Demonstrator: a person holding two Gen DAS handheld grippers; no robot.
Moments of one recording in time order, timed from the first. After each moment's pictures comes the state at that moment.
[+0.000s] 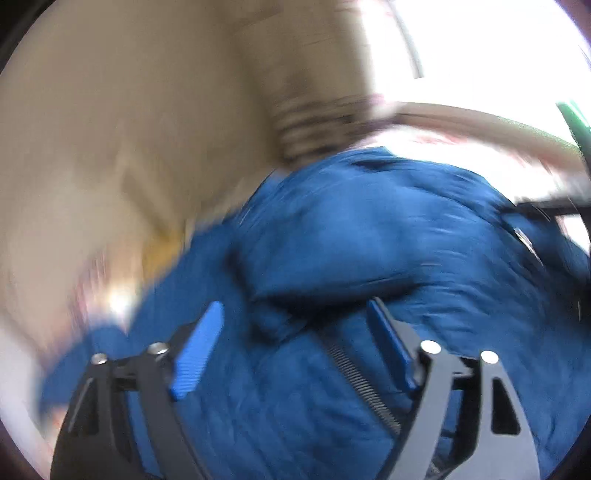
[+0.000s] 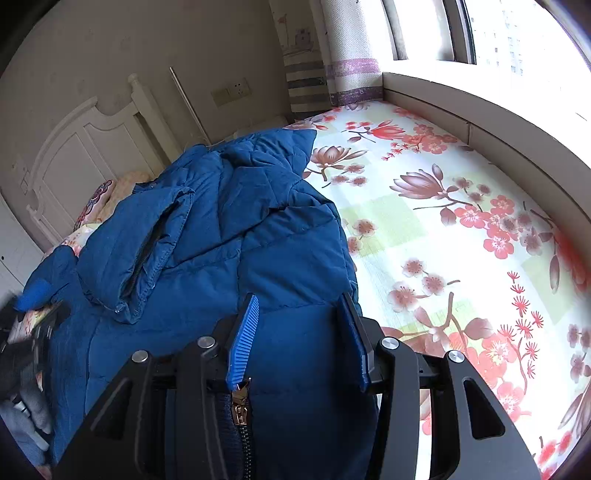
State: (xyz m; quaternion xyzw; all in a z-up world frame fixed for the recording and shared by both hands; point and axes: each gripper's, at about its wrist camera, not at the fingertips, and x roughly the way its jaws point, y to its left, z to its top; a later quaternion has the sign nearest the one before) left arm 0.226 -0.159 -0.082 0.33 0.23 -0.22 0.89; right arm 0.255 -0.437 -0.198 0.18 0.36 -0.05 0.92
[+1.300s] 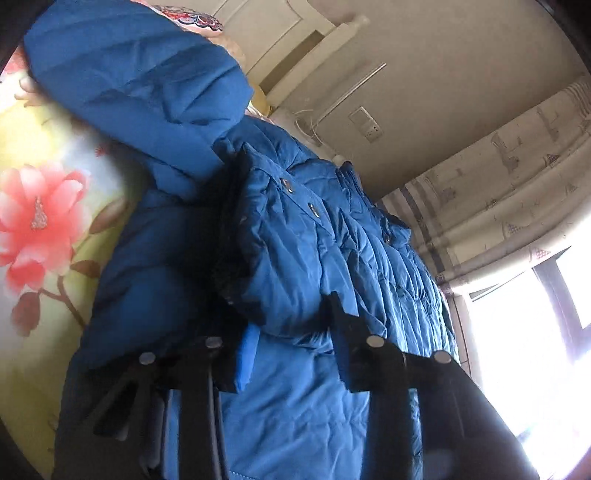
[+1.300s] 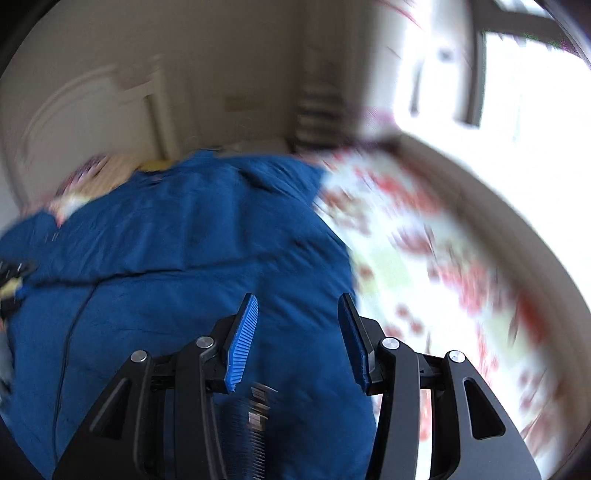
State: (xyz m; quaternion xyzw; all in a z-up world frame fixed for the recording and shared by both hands) left arm 0.335 0.088 -0.122 -0.32 0.39 -0.14 0.85; right arm 0.257 -0.379 -0.162 0.02 0.32 -0.08 0.94
